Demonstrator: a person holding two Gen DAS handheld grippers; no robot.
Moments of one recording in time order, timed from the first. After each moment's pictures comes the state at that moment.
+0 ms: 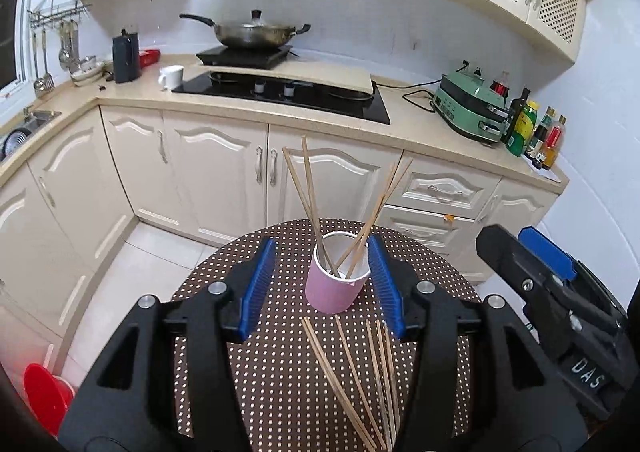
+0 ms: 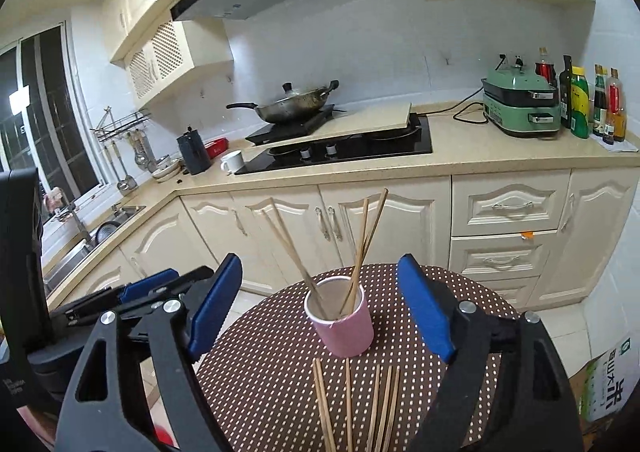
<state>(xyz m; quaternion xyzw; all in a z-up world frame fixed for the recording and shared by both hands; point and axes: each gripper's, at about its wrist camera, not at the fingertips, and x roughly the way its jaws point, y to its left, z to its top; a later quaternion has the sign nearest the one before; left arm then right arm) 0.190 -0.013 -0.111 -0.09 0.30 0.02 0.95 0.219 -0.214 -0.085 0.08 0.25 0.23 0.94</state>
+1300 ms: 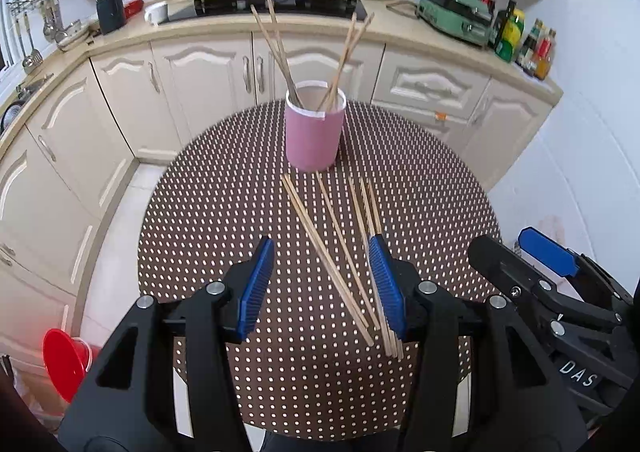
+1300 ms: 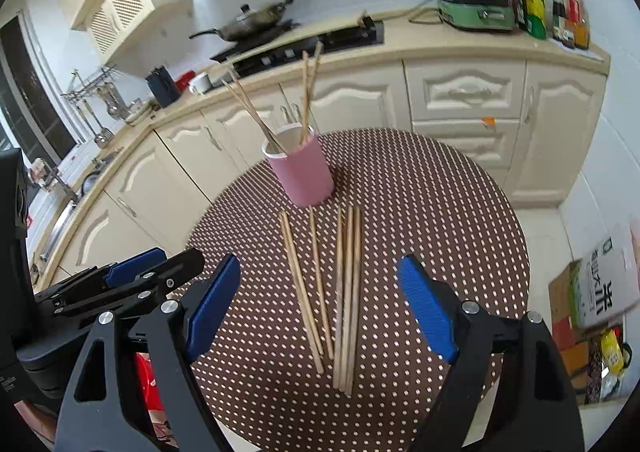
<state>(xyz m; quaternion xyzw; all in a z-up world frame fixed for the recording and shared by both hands) 0.112 -0.073 -0.193 -0.06 0.43 -0.01 0.90 0.134 -0.257 -0.170 0.09 0.41 0.17 0.89</state>
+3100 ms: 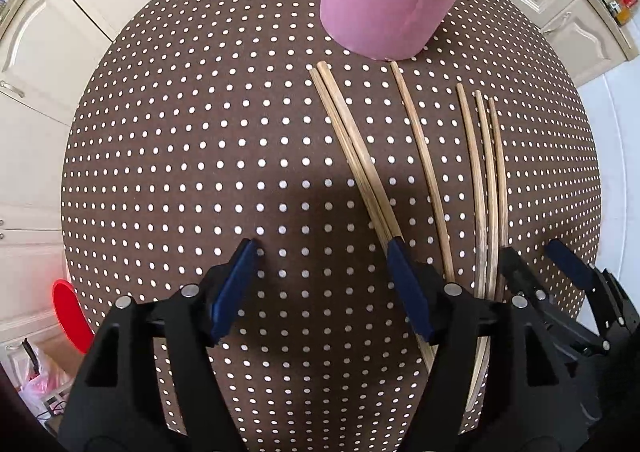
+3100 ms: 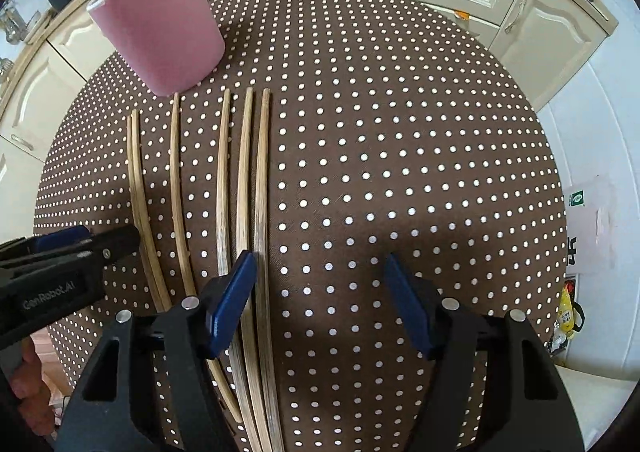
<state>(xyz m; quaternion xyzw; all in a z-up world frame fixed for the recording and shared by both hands) 0.306 -0.055 -0.348 -0.07 0.65 0.01 0.76 0.248 -0.230 -0.310 -0.01 0.59 0.05 0.80</state>
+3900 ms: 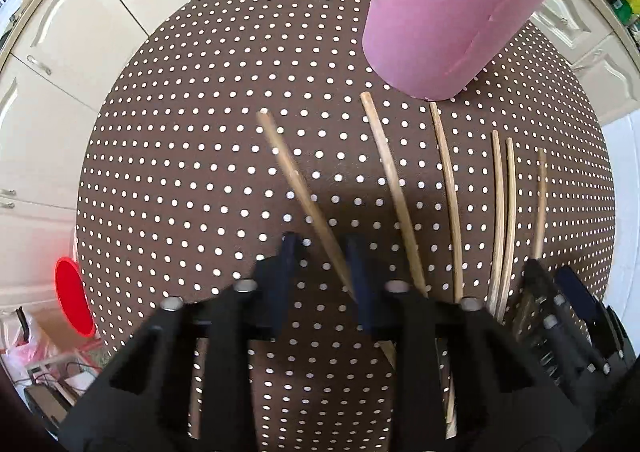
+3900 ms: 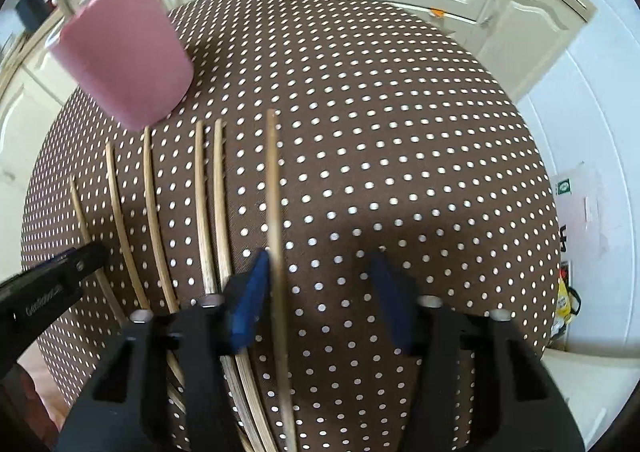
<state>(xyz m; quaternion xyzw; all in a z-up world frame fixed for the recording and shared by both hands) 0.324 -0.030 -0.360 -0.09 0.62 0.08 0.77 0.289 -0.223 -0.303 0.01 0.58 0.00 0.81</state>
